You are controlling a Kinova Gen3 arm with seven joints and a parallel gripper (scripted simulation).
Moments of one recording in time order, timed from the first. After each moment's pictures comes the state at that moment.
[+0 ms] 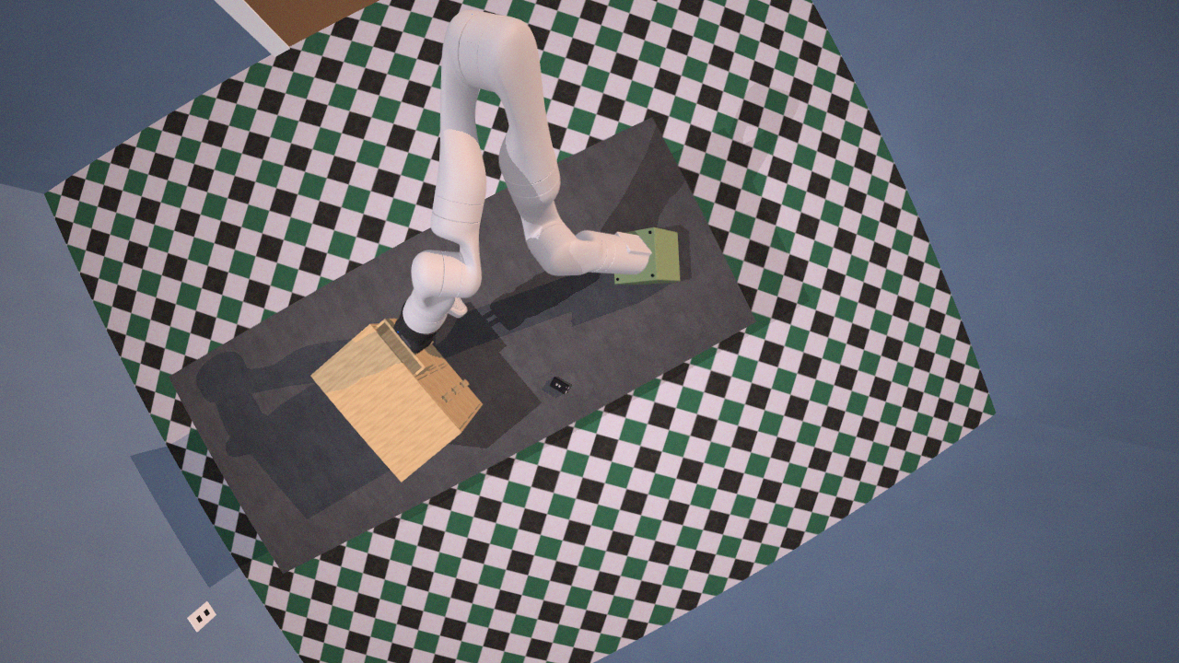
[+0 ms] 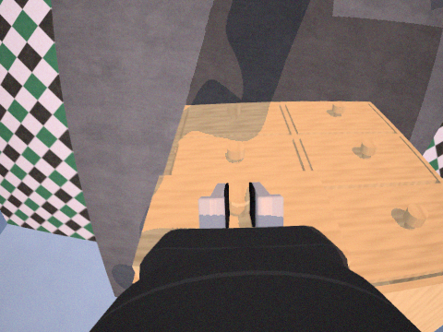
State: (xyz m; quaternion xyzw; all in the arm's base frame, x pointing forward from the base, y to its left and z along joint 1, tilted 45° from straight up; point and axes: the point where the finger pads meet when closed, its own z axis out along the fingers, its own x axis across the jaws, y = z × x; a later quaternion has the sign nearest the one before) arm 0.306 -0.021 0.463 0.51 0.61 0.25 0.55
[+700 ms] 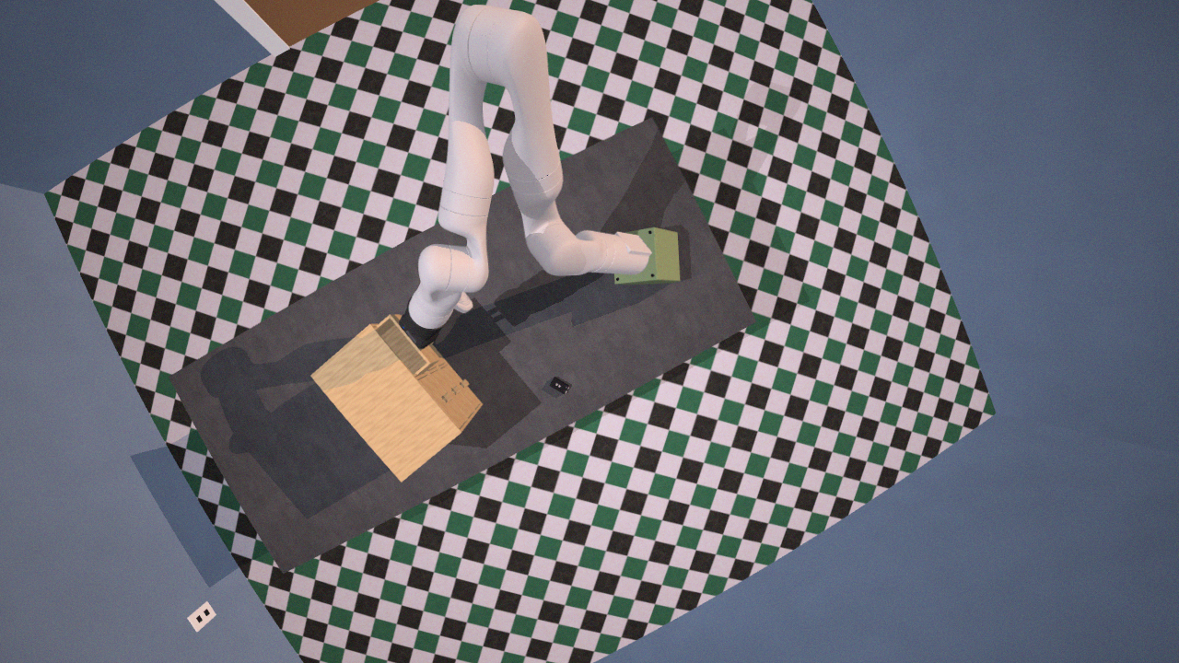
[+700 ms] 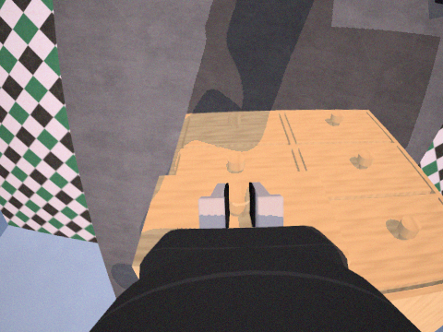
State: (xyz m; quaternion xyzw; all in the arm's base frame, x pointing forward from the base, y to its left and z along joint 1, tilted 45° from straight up) arm 0.295 -0.023 0.455 0.51 0.61 0.25 0.55
